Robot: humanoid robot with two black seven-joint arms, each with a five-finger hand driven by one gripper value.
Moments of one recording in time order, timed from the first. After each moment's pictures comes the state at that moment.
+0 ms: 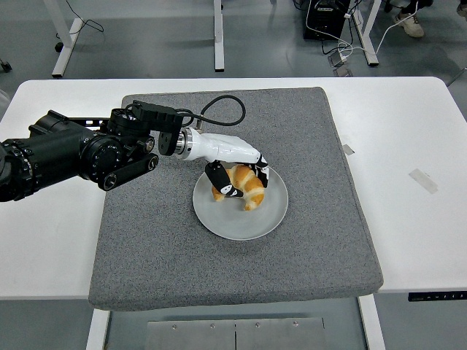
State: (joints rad) left arm -1.36 0.04 0.41 -0.64 1.10 -0.09 -0.61; right arm -0.08 0.00 0.04 0.15 -0.15 0.00 0.25
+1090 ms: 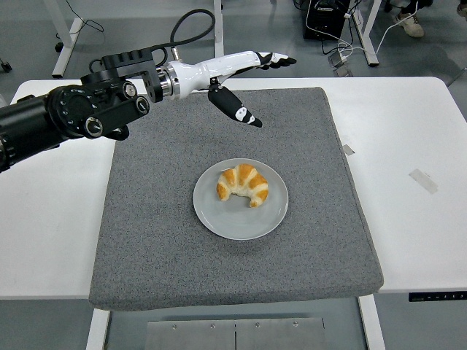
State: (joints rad) left arm -1.42 0.14 0.24 -0.64 0.56 -0.10 -0.59; right arm -0.08 0.00 0.04 0.15 -0.15 0.00 0.25
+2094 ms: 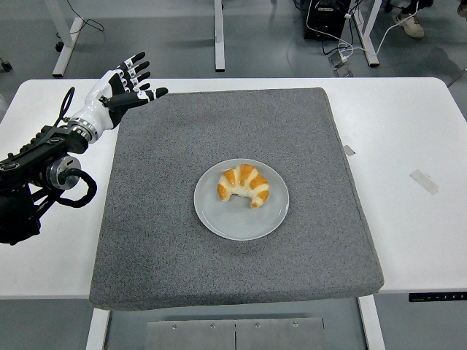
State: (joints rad) left arm -0.90 0.28 -0.43 -0.65 0.17 -0.09 -0.37; right arm -0.09 0.00 0.04 0.16 -0.15 0.00 0.25
